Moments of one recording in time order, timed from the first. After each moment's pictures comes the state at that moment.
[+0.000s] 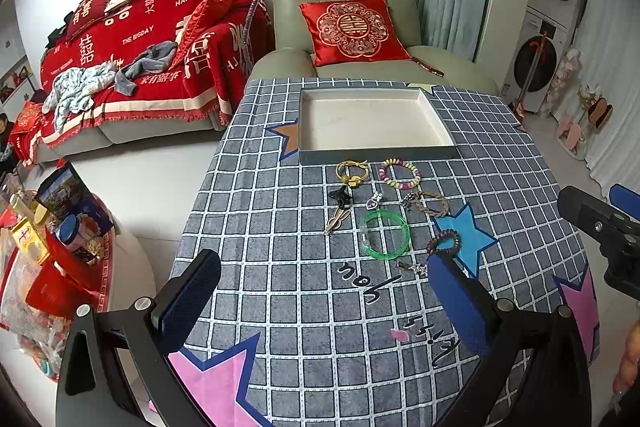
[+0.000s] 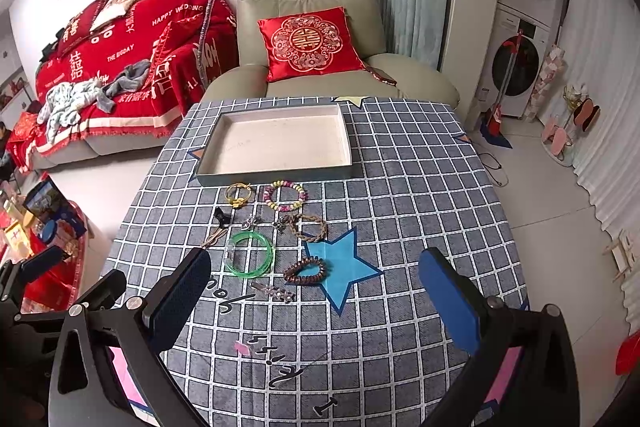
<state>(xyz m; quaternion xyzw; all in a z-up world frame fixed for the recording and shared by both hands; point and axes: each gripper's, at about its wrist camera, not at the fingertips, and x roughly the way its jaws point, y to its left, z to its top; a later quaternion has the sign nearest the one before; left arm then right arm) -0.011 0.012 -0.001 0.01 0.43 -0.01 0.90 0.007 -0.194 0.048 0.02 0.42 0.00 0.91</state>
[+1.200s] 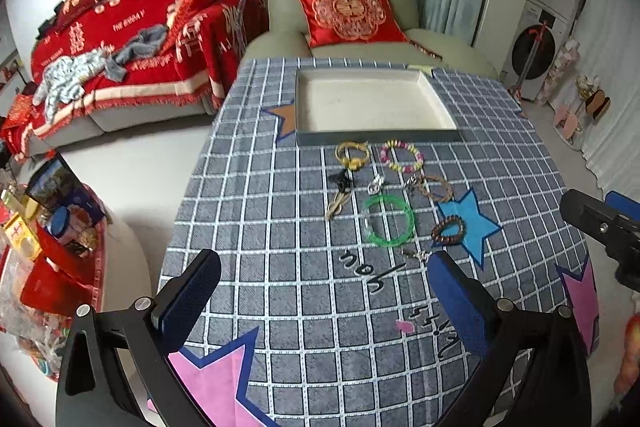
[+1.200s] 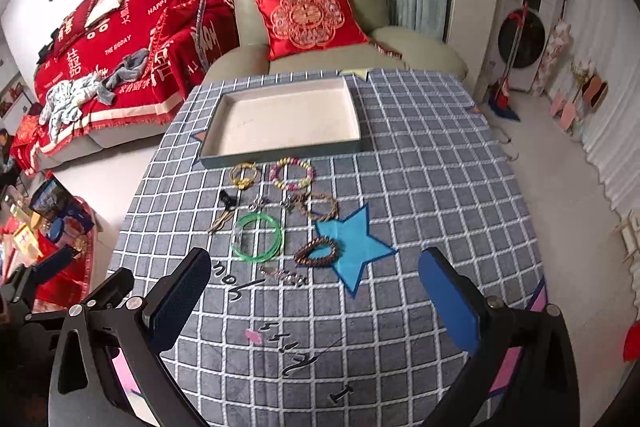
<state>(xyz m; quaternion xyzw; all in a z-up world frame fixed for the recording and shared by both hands) 0.004 0.022 -0.021 0.00 0.47 -0.02 0.88 0.010 -0.195 0.024 0.05 0.47 0.01 0.88</state>
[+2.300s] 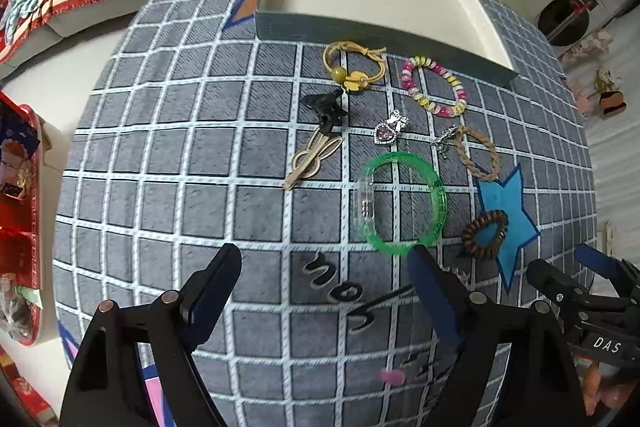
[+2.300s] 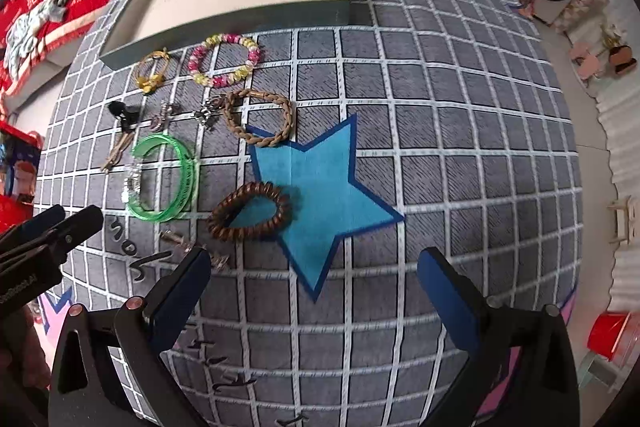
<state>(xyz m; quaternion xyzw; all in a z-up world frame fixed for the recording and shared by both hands) 0.115 0.002 -0.147 -0.08 0.63 -0.03 0.78 0.120 -0.222 -0.122 0.02 0.66 0.02 0.75</state>
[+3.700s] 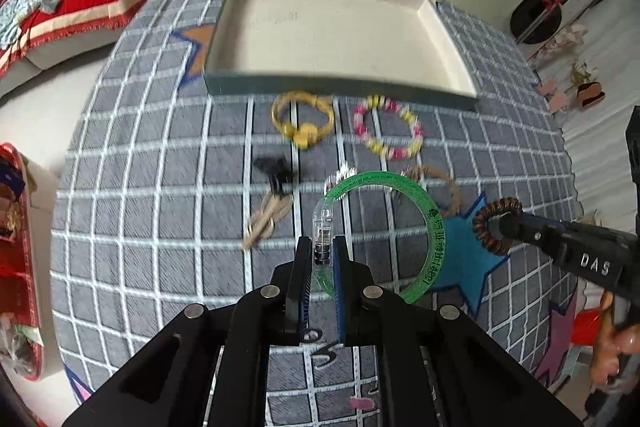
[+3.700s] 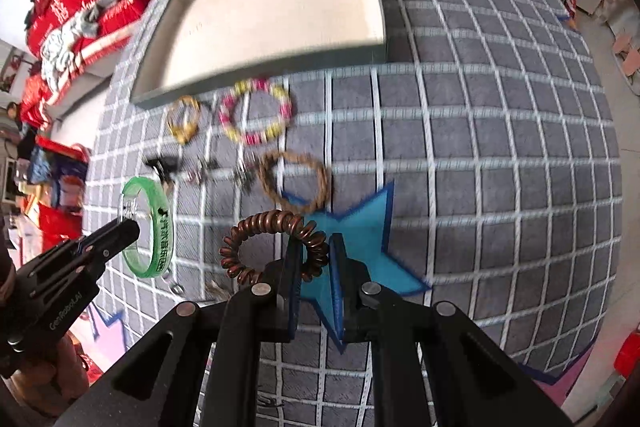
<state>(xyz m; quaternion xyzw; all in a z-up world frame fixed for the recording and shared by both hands) 0.152 -0.027 -0.122 -0.07 0.59 -0.08 0.80 0.197 -0.266 -0.089 0.09 0.66 0.10 0.74</state>
